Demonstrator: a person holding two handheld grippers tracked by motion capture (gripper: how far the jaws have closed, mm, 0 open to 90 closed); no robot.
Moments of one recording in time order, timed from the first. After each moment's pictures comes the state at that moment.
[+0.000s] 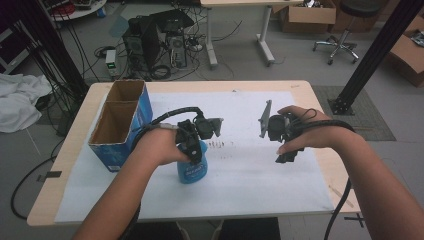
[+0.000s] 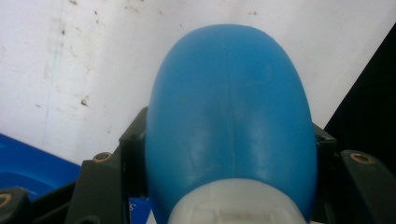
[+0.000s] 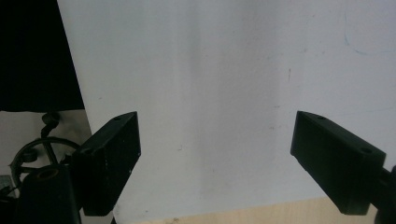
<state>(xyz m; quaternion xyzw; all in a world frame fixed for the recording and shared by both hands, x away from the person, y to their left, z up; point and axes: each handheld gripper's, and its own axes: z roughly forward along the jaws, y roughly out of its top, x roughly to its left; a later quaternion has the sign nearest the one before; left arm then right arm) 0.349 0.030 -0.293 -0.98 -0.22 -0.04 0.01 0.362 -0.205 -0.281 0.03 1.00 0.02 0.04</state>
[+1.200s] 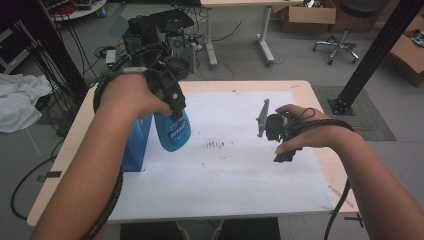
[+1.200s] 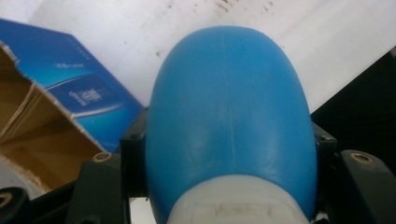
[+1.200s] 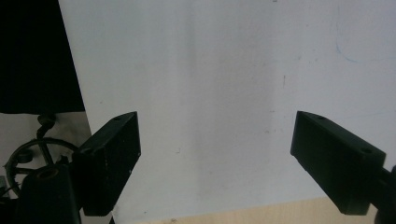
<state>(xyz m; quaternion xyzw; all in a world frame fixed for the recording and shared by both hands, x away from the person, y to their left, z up) 0.380 0.081 -0.153 -0.91 -0.42 -0.04 -0.02 0.359 -0.198 -0.275 0.02 1.00 0.02 0.05</state>
